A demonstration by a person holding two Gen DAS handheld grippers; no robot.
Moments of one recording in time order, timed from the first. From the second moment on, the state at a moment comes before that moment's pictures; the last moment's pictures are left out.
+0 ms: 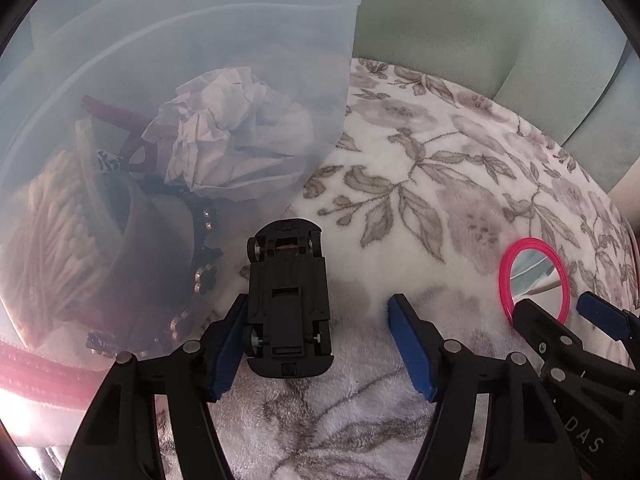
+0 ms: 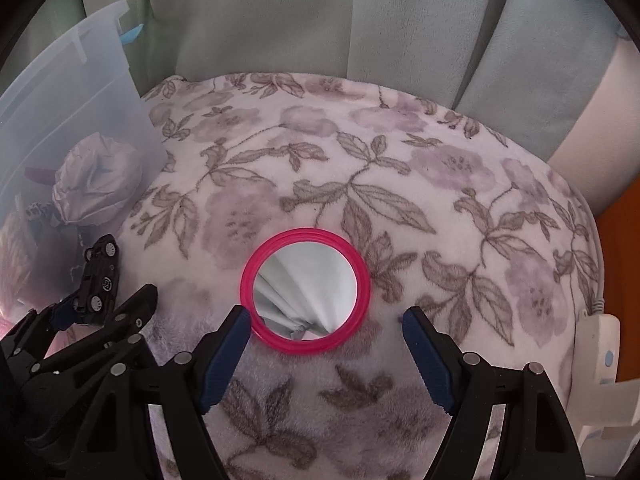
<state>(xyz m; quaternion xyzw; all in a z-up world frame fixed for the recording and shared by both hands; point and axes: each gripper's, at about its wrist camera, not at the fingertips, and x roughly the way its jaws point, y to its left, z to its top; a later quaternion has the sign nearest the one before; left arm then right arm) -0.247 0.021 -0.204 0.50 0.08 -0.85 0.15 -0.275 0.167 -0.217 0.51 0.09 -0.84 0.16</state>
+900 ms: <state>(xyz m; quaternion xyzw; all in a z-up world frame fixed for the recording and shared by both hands) -0.258 0.015 -0.204 0.49 0.10 -0.86 0.14 -0.289 0.173 -0.221 0.52 0.00 -0.84 0.15</state>
